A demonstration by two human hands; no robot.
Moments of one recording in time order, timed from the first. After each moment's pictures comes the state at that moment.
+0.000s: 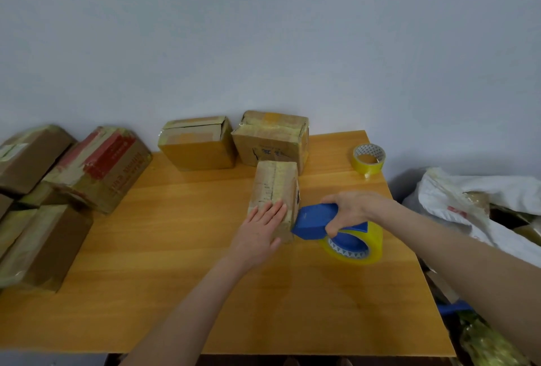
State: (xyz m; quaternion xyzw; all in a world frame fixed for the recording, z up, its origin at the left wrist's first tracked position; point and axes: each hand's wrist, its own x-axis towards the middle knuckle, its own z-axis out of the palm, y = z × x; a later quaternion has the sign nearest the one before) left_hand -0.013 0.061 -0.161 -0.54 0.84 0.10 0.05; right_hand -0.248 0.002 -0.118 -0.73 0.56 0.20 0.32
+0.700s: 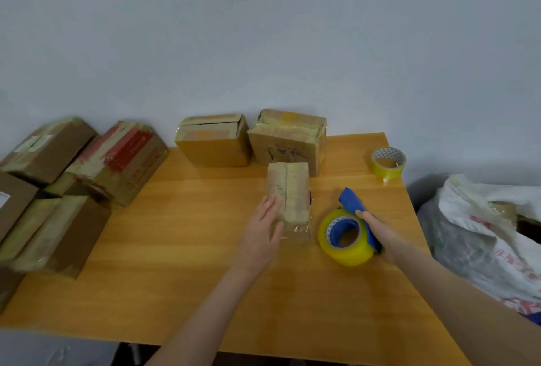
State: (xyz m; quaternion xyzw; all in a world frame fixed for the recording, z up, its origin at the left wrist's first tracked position) left_hand -0.009 0.071 -0.151 -0.63 0.72 0.20 -0.23; right_hand -0.271 0.023 -0.216 -0.24 0.69 -0.27 0.63
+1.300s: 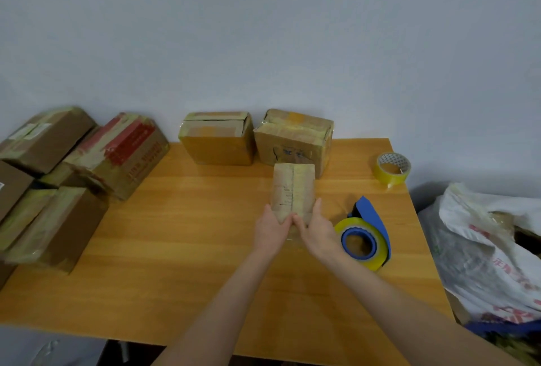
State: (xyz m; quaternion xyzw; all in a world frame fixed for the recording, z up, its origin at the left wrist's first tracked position) left_hand -0.018 0.035 -0.171 -0.75 0.52 0.34 -0.22; right_hand -0.133 0.038 -0.166 -0.58 0.70 -0.14 0.39
